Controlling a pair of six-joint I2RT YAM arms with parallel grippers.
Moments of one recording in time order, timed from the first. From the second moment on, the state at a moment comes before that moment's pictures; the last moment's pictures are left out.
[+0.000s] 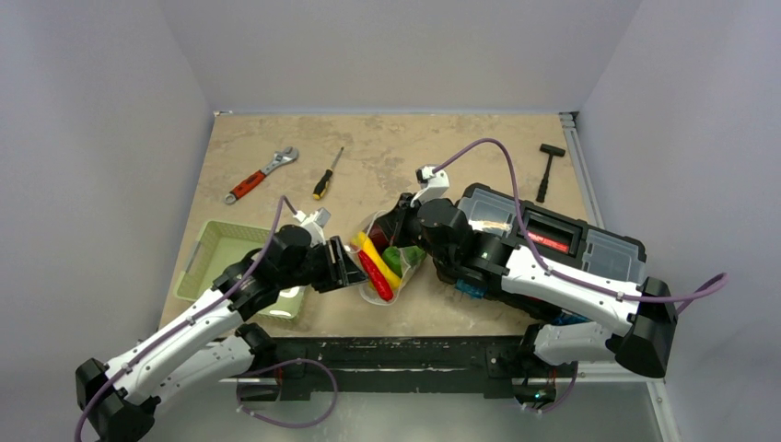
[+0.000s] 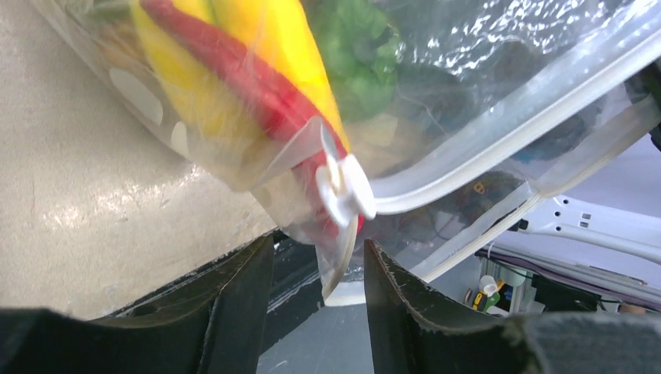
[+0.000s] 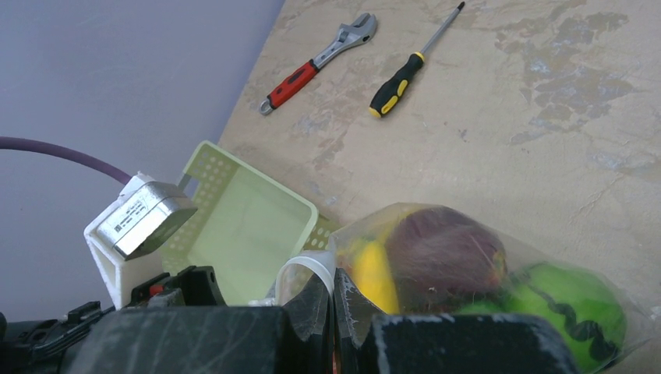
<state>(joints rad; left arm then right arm) -0.74 0.75 0.65 -0.52 0.20 -0.98 1.04 1.23 1.01 -0.11 0.35 0.72</state>
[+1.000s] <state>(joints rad) -0.74 0.63 0.80 -0.60 0.03 -0.95 1.04 1.22 1.07 -0.25 0.40 0.37</state>
